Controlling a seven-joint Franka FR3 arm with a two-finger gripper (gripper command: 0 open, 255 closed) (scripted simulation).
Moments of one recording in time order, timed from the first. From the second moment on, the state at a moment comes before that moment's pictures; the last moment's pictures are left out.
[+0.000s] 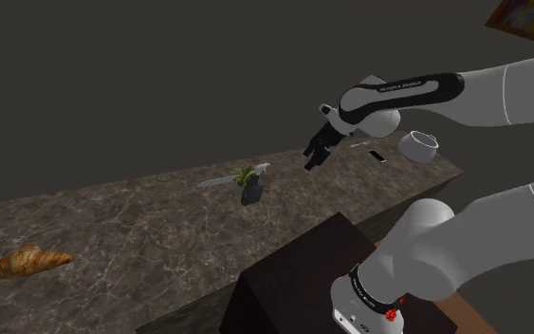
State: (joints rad) arm 0.29 -0.43 -0.66 -2.67 0.12 2.38 -1.20
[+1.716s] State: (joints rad) arm 0.27 0.79 -0.57 -1.96 1.22 2.11 -2.60
